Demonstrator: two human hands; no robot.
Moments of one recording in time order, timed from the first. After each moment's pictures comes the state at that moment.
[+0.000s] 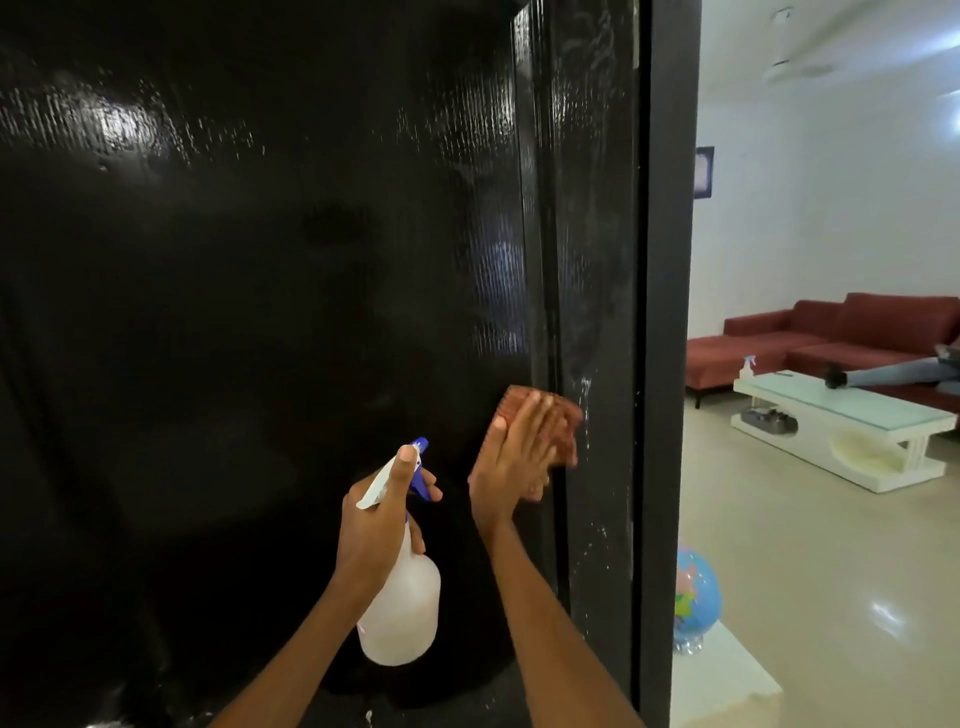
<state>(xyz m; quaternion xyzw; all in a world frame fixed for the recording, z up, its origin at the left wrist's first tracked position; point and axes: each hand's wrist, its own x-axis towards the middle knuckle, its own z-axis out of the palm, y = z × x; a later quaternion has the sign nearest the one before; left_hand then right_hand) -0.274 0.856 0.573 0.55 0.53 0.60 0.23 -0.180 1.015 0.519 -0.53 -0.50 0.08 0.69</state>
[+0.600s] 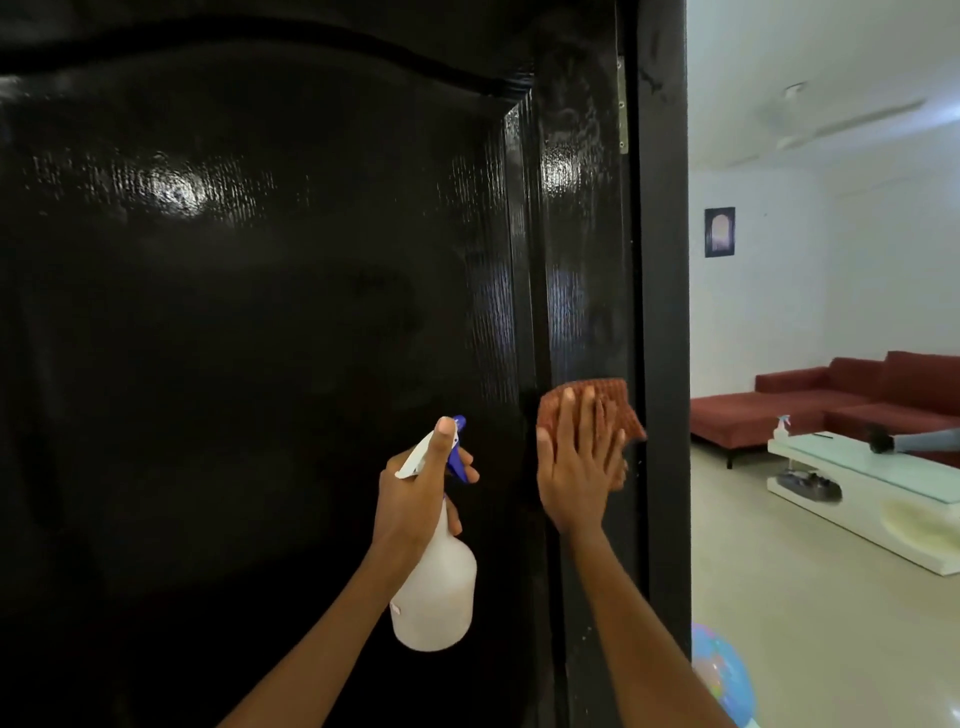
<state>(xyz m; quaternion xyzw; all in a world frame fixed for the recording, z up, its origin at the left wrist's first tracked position) -0.211 0.893 0.647 0.55 0.49 0.63 0.23 -0.050 1.067 0.568 -0.52 -0.62 -0.13 0.58</state>
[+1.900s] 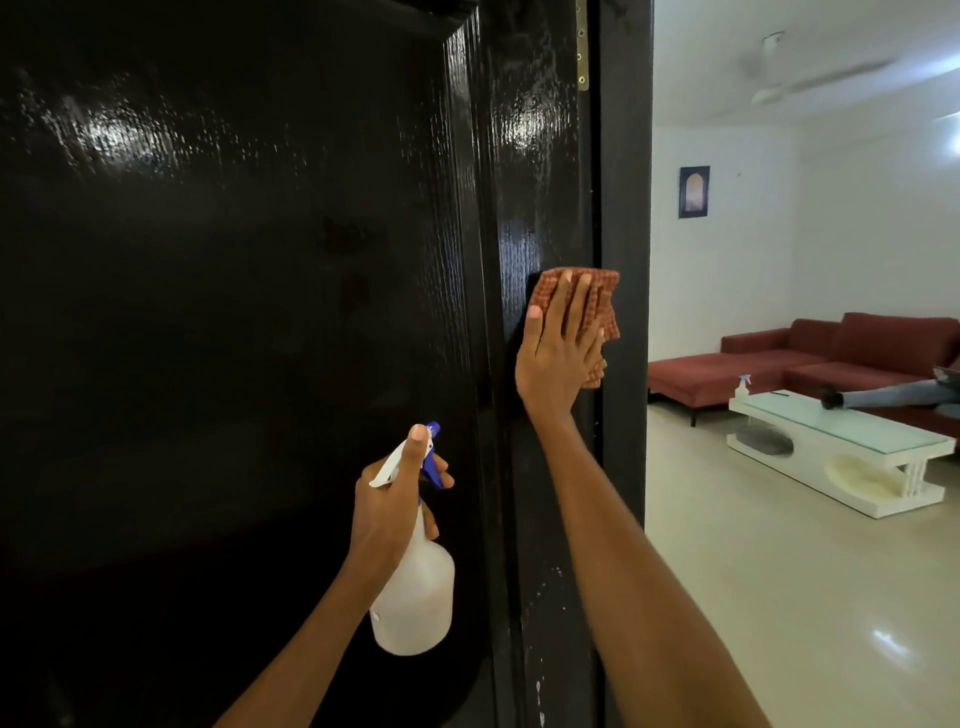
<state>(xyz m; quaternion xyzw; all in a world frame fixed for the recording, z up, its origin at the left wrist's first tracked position) -0.185 0.912 0.600 0.52 0.52 0.63 0.26 -0.023 1.094 0.663 -0.52 -0.56 -0.09 0.64</state>
